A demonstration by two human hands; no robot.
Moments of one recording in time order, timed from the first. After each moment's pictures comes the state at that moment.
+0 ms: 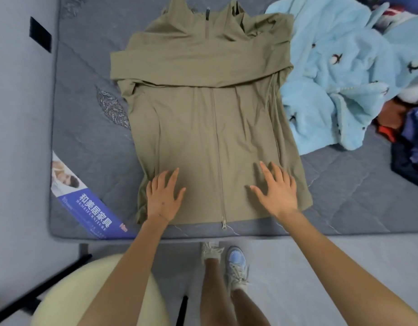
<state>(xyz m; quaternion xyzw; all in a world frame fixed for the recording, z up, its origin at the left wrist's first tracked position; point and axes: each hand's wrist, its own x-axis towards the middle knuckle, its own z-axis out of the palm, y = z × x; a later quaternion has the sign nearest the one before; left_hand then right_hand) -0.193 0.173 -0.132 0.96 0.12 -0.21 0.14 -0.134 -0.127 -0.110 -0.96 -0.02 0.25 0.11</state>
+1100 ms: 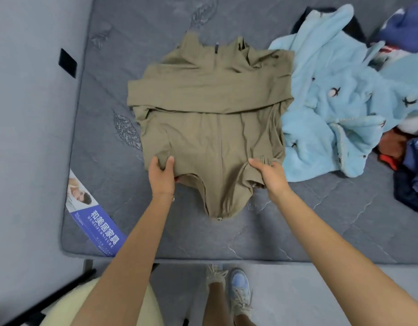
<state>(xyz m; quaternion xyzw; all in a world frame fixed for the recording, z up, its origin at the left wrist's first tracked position) -0.081 0.168 -0.056 0.72 0.40 0.08 0.57 -0.030 -0.071 -0.048 -0.67 0.30 0.23 0.64</state>
